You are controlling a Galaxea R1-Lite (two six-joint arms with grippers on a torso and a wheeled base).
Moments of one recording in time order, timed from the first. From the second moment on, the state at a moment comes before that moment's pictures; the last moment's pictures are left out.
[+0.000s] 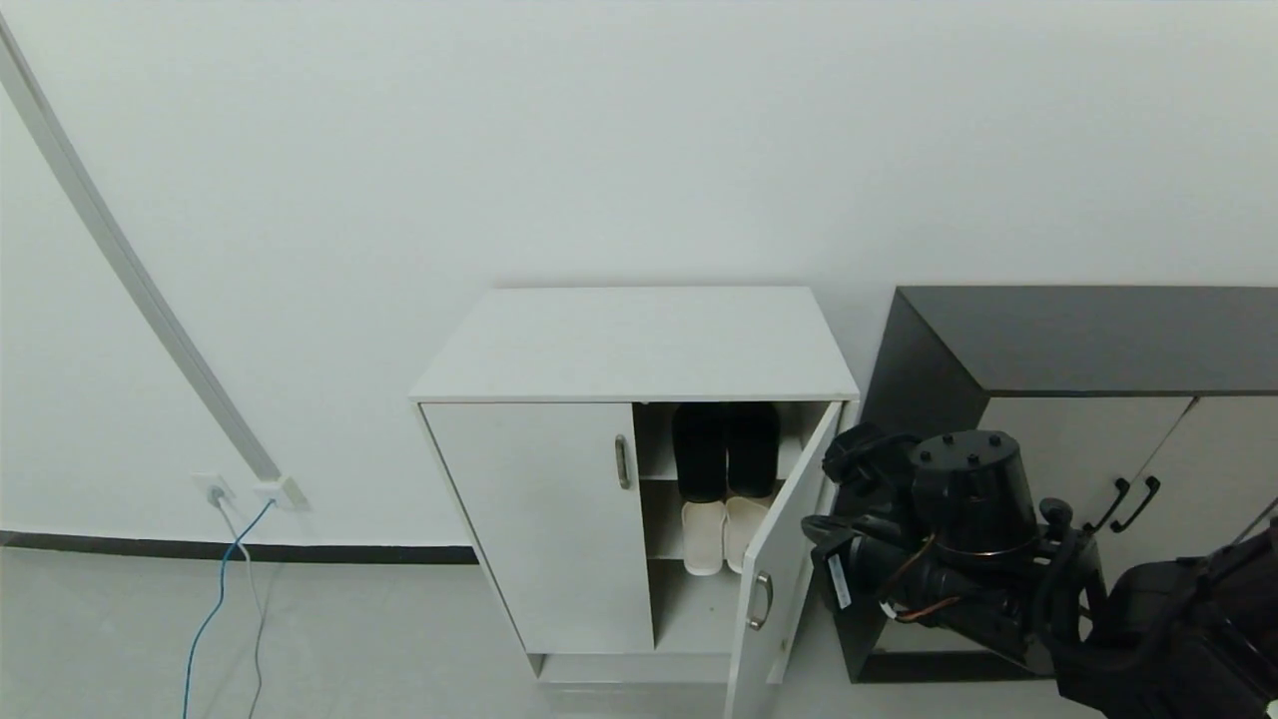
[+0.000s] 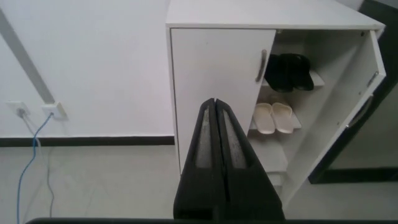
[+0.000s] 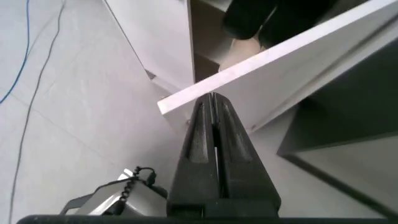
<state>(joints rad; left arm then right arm) 0.00 0.00 0.00 0.00 -0.01 -0.01 0.70 1.84 -0.67 -0.73 -0.18 0.00</state>
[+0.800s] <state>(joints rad) 0.00 0.00 0.00 0.00 -0.01 -0.01 0.70 2.05 -0.76 -0.88 -0.18 0.02</state>
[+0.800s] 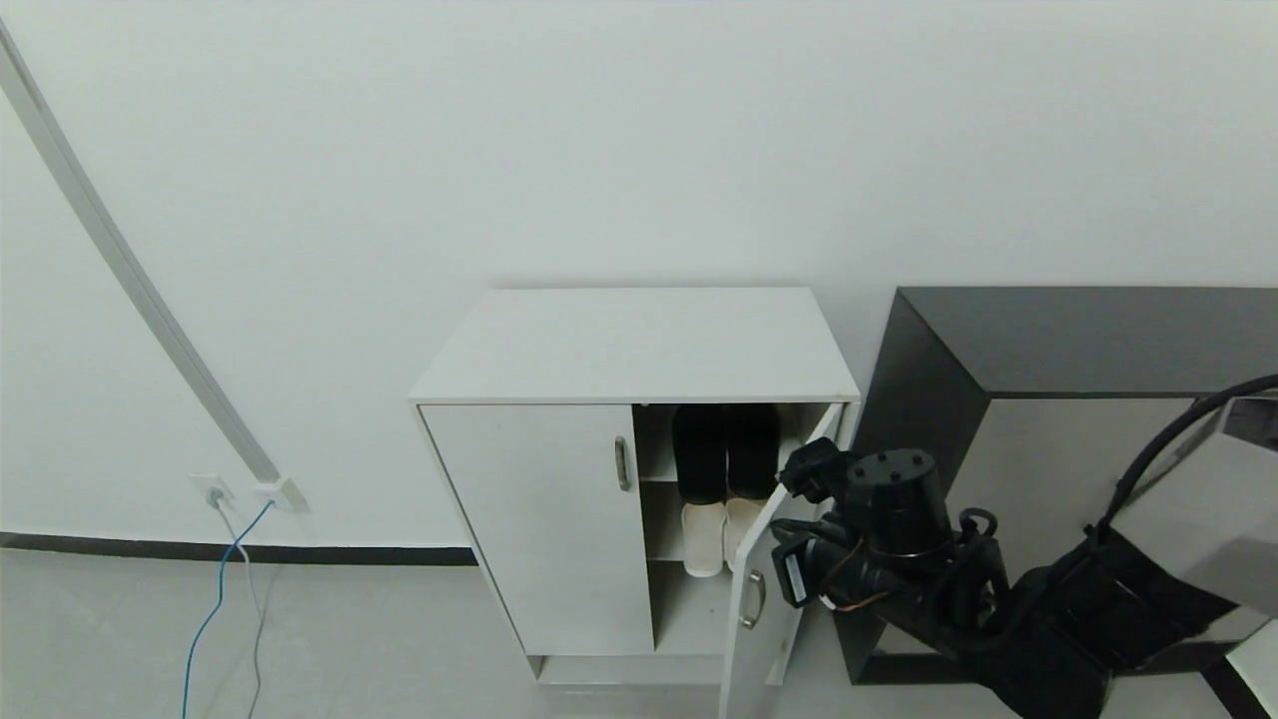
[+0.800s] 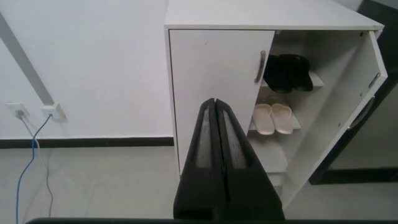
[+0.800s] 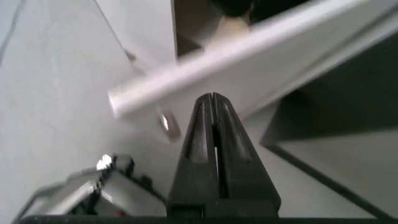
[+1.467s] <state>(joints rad) 0.00 0.00 0.00 0.00 -0.01 -0.01 0.71 2.09 -0.62 -1.11 -0.01 0.05</state>
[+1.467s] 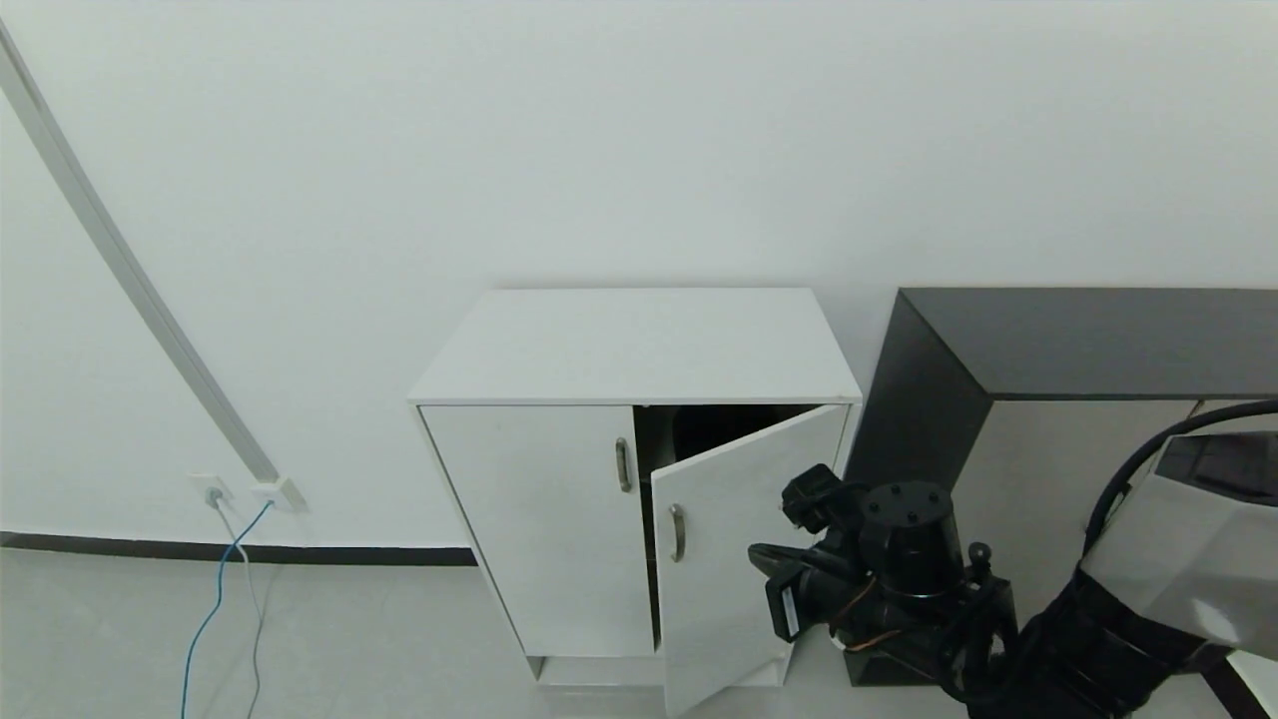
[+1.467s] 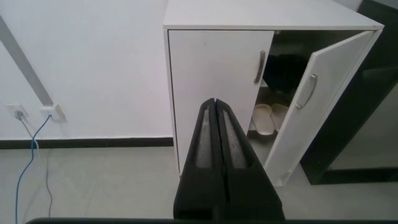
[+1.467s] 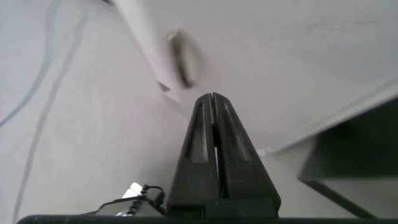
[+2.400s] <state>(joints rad) 0.00 0.00 0.00 0.00 -0.01 -0.01 0.70 2.14 -0.64 -1.18 0.01 0.04</state>
